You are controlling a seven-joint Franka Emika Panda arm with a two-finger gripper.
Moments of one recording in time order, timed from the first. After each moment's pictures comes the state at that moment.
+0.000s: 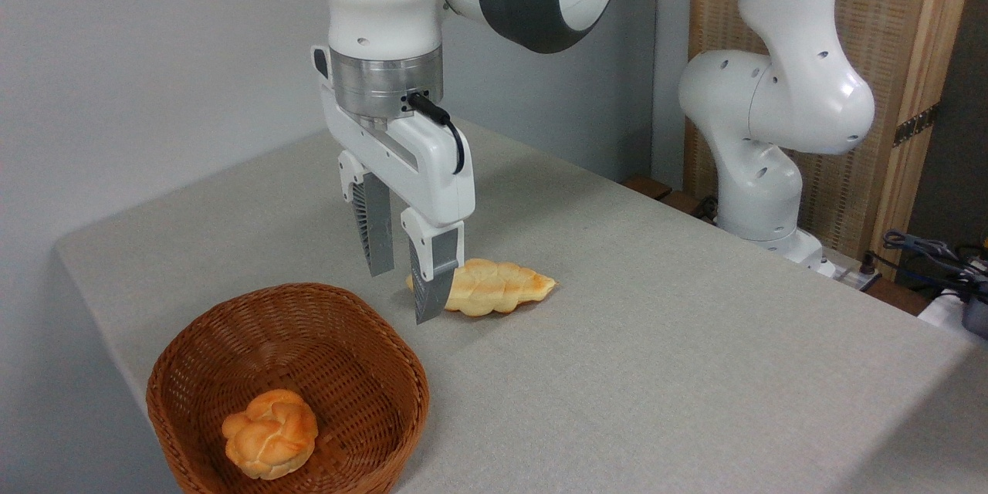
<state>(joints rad) 0.12 -0.07 -0.11 -1.92 -0.12 1.96 0.88</state>
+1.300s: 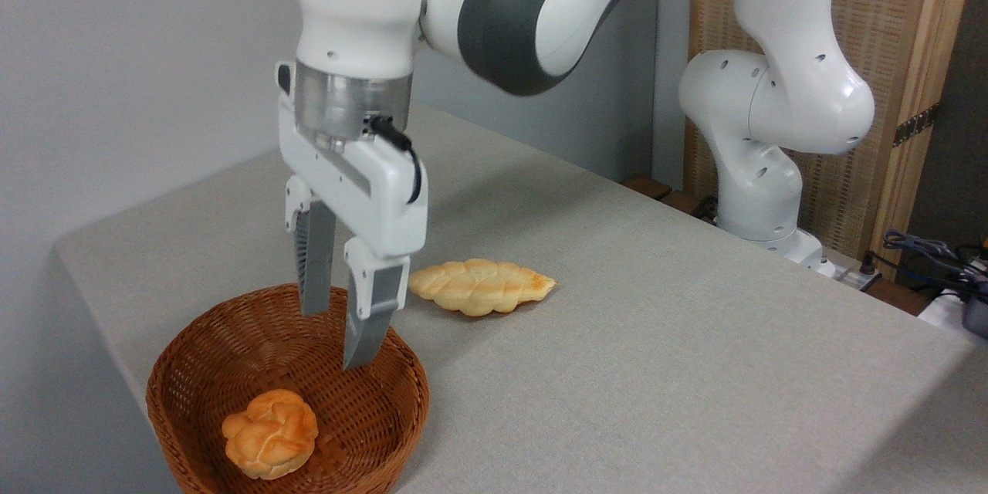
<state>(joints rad) 0.11 0.02 -0.12 -1.89 -0.10 2.22 0.88</state>
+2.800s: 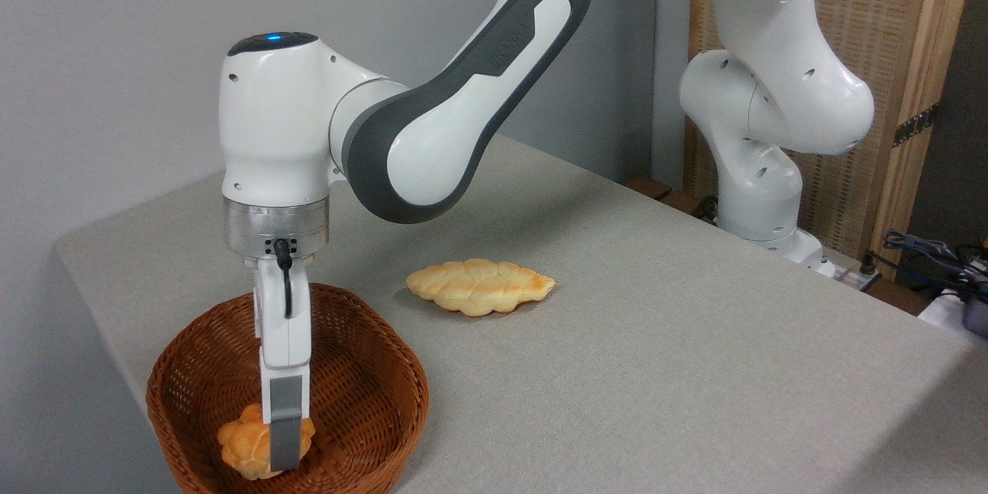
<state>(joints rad) 0.10 0.31 -0.21 -1.77 0.21 2.39 0.88</state>
